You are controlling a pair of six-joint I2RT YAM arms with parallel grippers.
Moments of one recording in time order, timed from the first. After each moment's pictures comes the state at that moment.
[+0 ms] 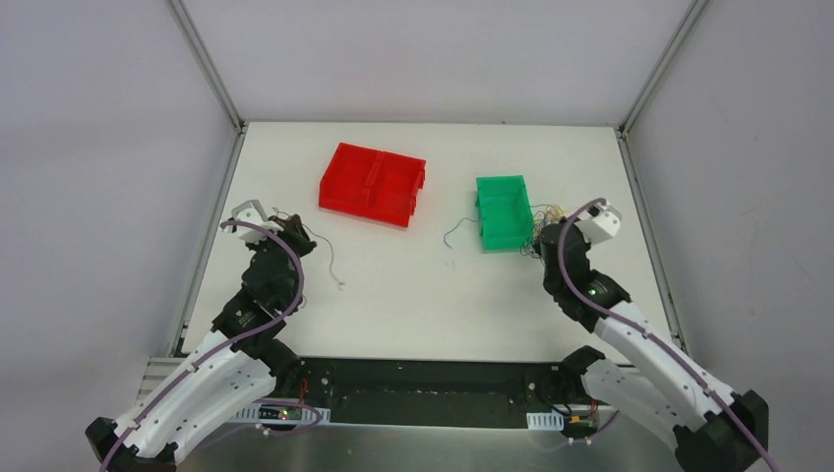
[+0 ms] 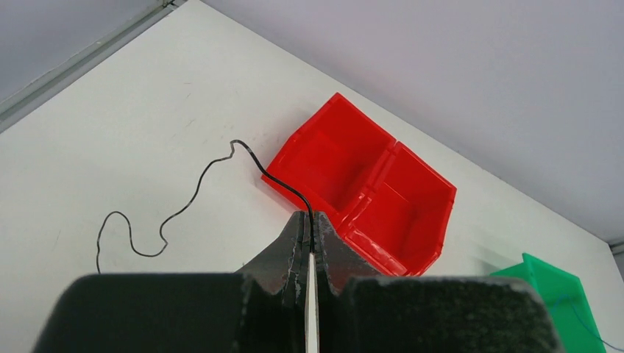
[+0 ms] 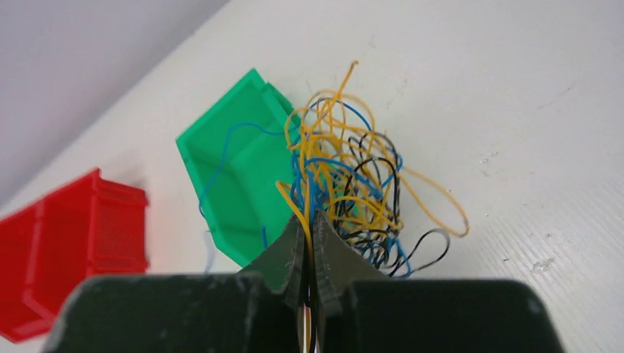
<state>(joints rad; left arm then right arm) -0.65 0.53 0.54 -0.06 -0.90 -0.45 0.59 0.88 0.63 -0.27 0.78 0.81</state>
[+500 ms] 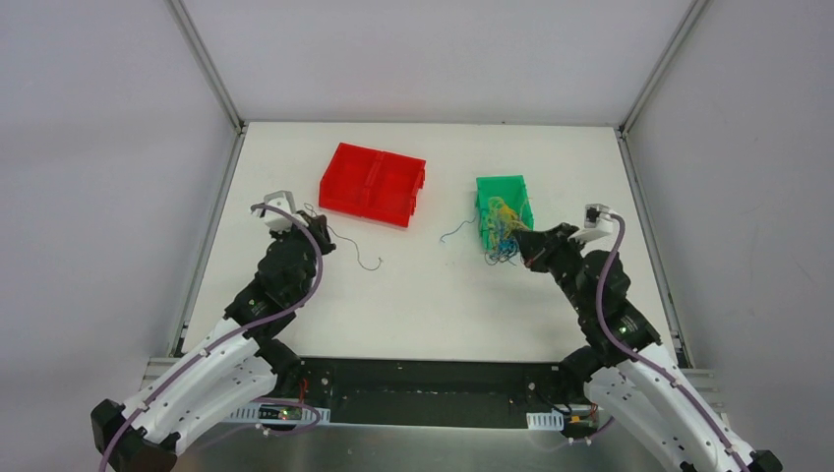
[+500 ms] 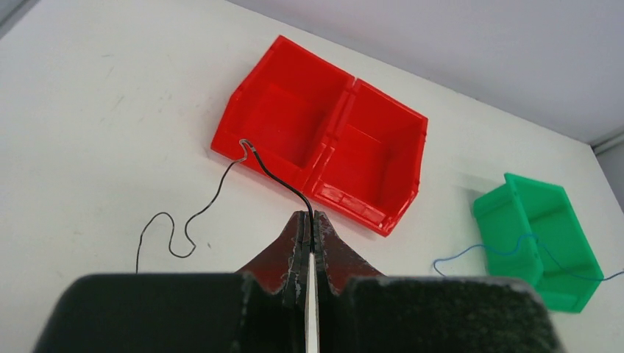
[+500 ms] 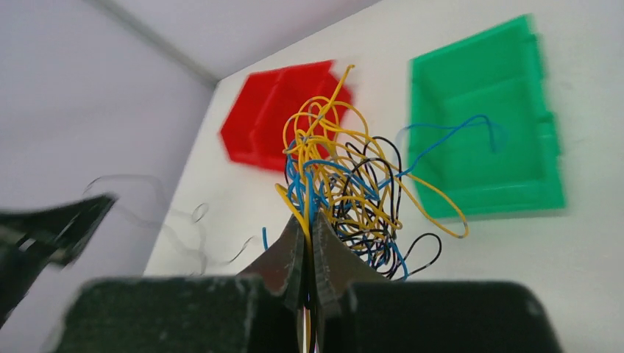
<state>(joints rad) -0.65 0.61 0.53 -0.03 -0.72 -0.43 0.57 0.51 0.54 -0.18 0.27 0.69</state>
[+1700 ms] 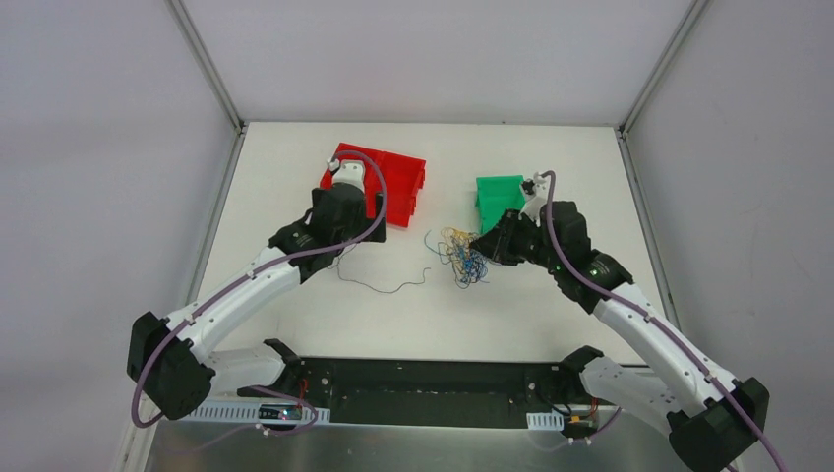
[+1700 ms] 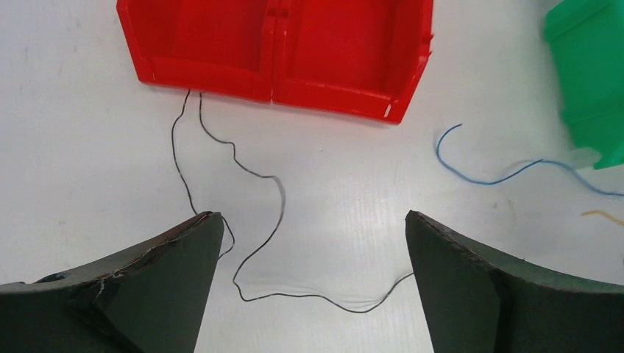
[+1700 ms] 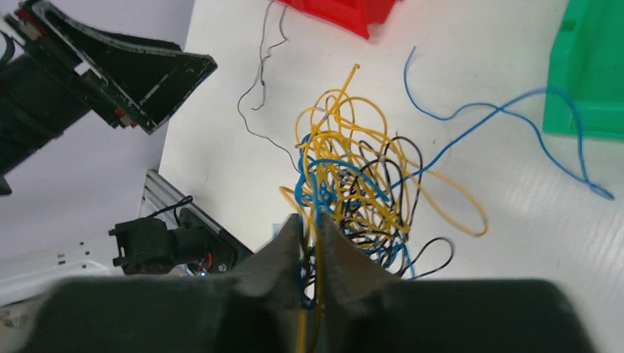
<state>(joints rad) -0.65 1.13 0.93 -0.39 -0.42 -0.35 0.57 0.89 0.78 -0.33 -0.26 0.69</state>
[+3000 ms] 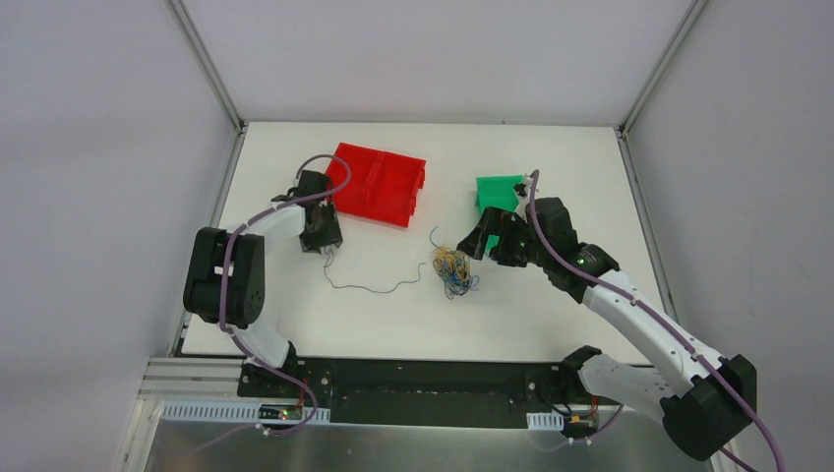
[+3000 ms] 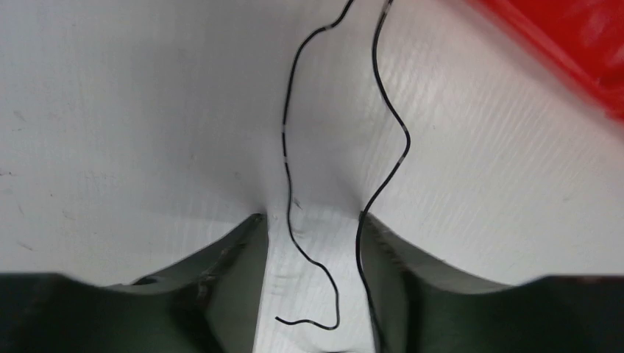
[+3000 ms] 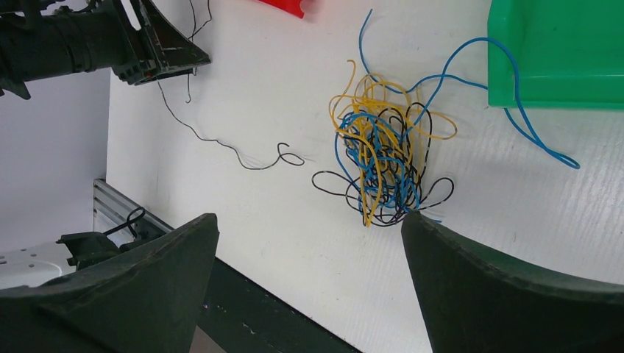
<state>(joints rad) -0.20 1.66 0.96 -0.47 -0.13 -0.43 0.57 1.02 0.81 -0.41 -0.16 0.66</state>
